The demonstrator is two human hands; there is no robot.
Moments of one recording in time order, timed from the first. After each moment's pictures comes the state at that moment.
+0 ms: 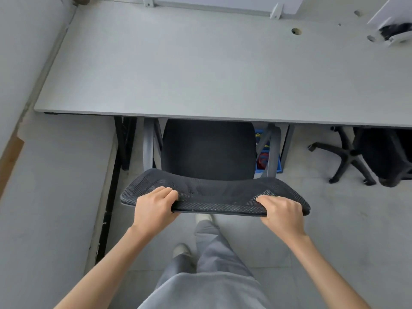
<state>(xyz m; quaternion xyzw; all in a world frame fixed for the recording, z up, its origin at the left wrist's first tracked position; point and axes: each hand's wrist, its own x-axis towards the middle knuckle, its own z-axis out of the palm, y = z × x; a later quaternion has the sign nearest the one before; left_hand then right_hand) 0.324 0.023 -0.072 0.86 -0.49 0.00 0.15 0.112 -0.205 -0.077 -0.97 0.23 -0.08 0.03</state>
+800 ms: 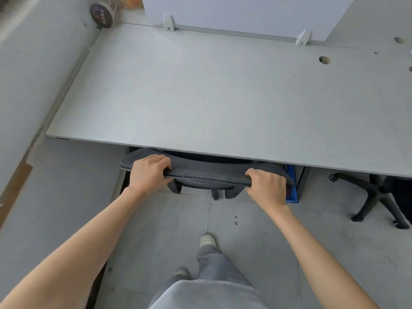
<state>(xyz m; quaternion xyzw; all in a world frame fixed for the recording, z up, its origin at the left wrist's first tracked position) 0.485 -0.077 -0.063 0.90 -0.43 -0.03 0.11 0.296 -0.310 -0.075 -0.97 0.24 -0.05 0.02</state>
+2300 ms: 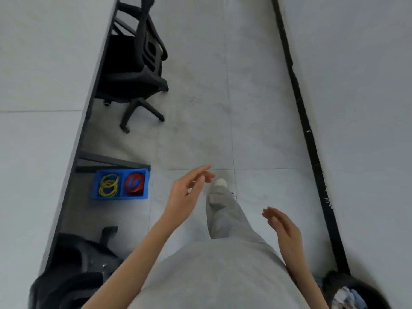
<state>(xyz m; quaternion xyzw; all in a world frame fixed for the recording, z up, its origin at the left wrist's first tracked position) 0.056 -0.320 -0.055 0.31 -0.72 -0.60 0.17 -0.069 -0.090 -0.123 -0.10 0.80 -0.51 0.30</state>
